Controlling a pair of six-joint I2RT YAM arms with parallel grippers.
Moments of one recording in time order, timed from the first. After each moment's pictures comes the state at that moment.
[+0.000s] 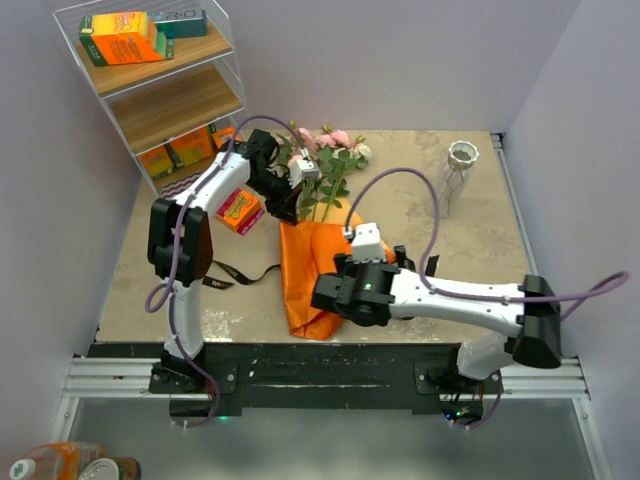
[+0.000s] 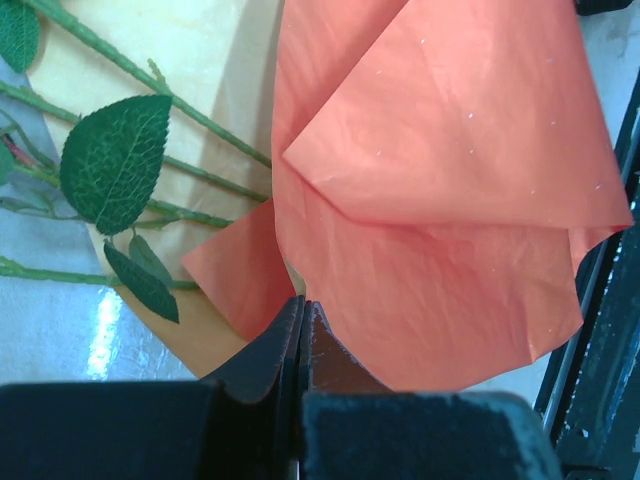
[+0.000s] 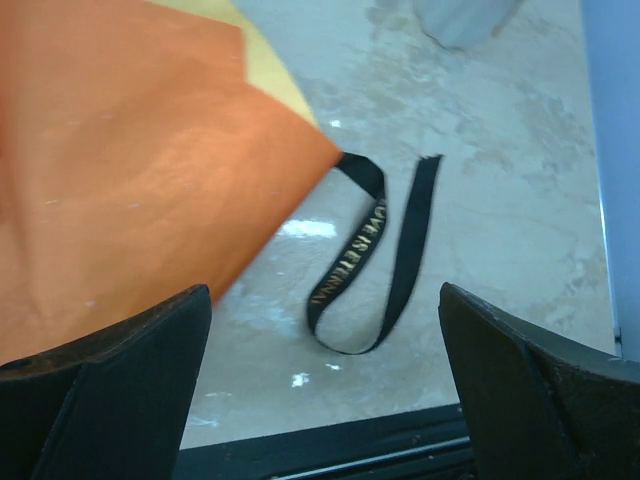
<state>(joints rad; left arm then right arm) -0.32 2.09 1.82 -1.07 0.73 0.74 1.26 1.43 1.21 -1.32 1.07 1.15</state>
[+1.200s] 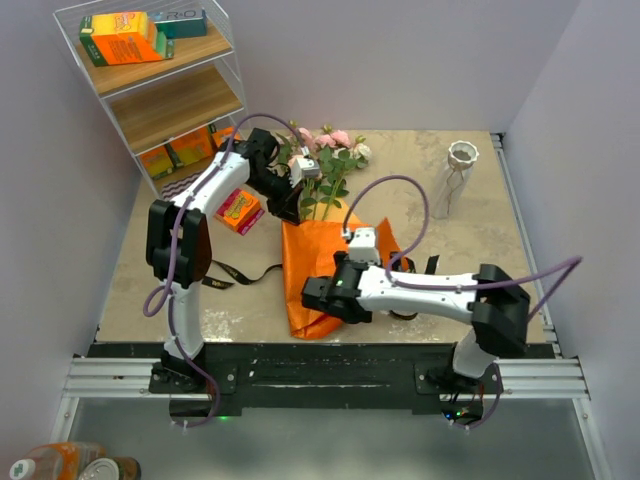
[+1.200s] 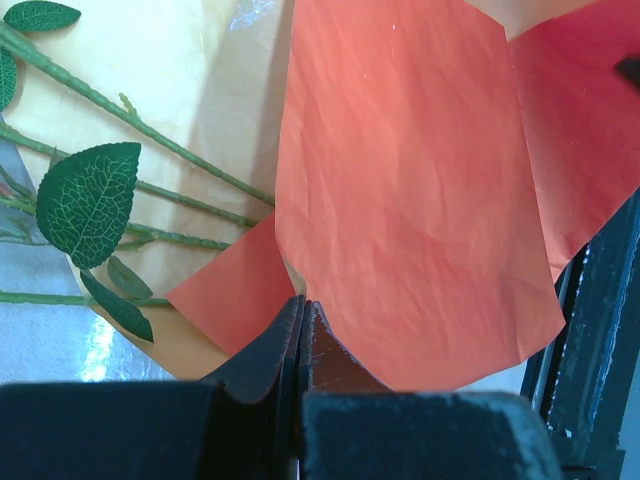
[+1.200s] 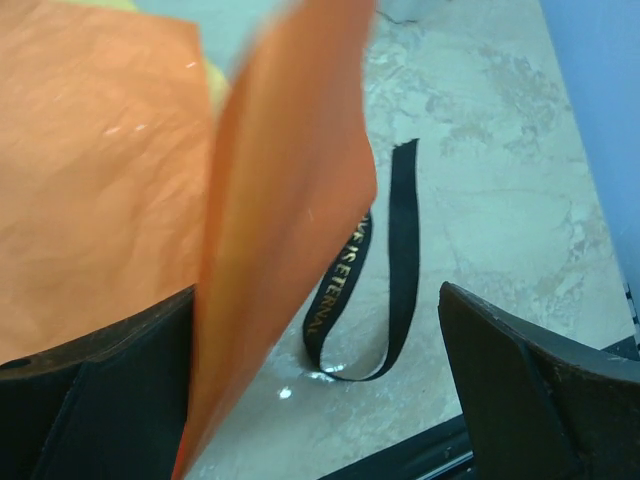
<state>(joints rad) -0.33 2.07 1.82 -1.09 0.79 0.75 1.24 1.67 1.23 -1.34 1.13 1.37</state>
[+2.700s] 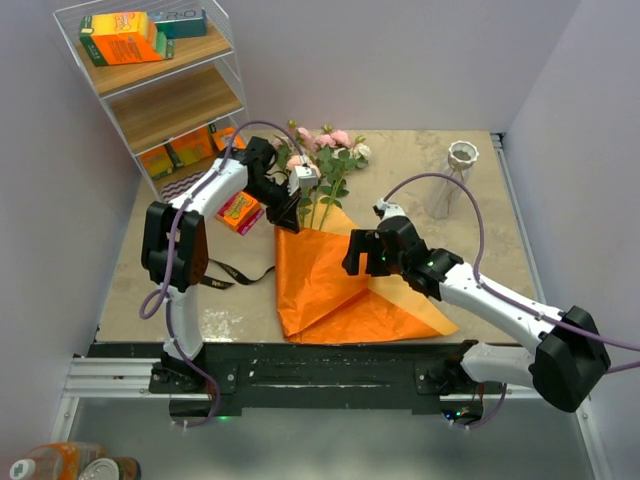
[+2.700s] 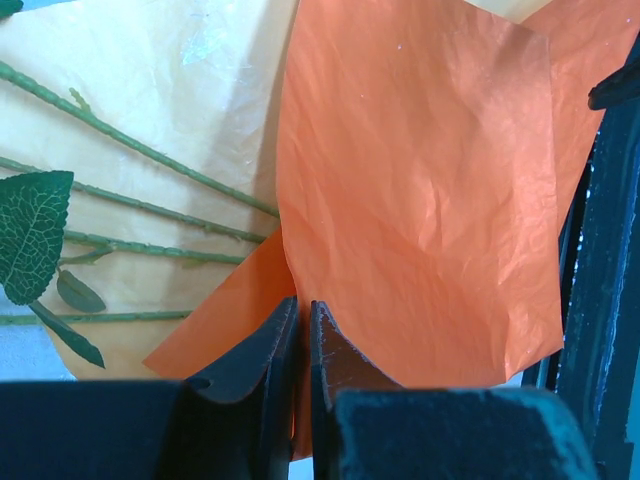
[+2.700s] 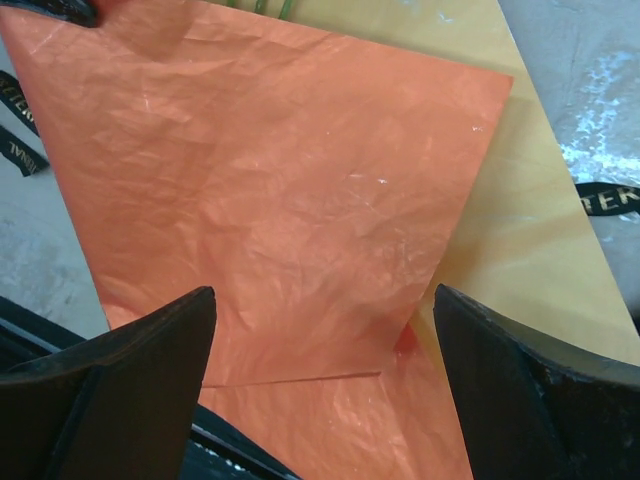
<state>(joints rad) -0.32 2.03 1.71 -1.05 0.84 0.80 0.71 1.19 0.80 -0.34 0.10 0.59</state>
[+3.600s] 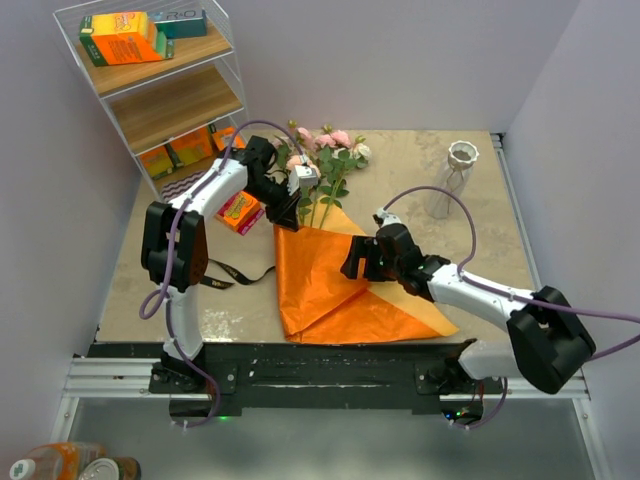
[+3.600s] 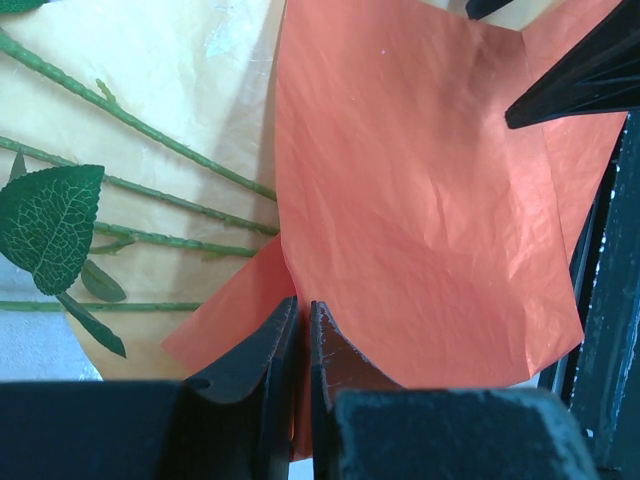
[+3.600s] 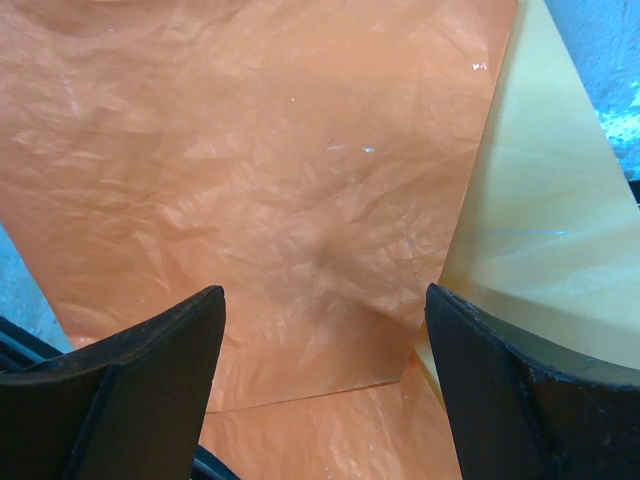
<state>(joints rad) -0.32 2.02 1.70 -1.02 0.80 0.79 0.65 1.33 0.65 -0.07 -0.01 0.66</state>
